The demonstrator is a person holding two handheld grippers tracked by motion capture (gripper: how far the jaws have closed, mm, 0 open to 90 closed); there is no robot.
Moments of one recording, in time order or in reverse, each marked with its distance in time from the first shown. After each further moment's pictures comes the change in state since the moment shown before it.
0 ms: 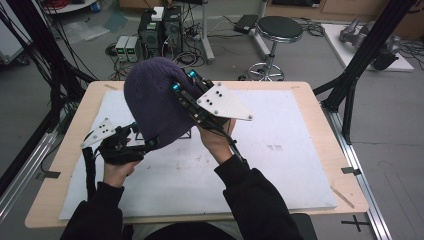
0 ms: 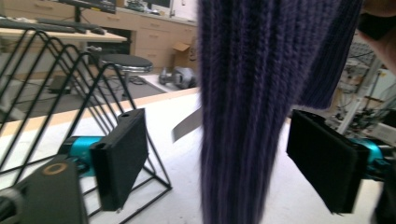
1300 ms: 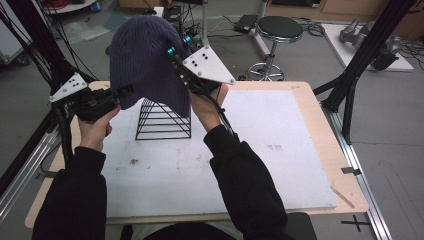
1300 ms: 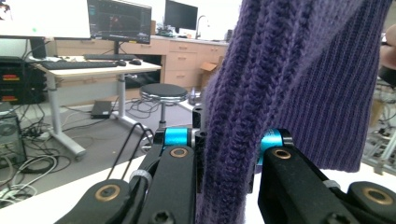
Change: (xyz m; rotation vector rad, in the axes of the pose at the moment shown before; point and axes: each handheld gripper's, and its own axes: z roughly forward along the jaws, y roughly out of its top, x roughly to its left) left arm 0.068 0.091 -0.001 -0.052 0.123 0.083; right arm -0.030 0.013 0.062 -0.002 -0.127 -0.092
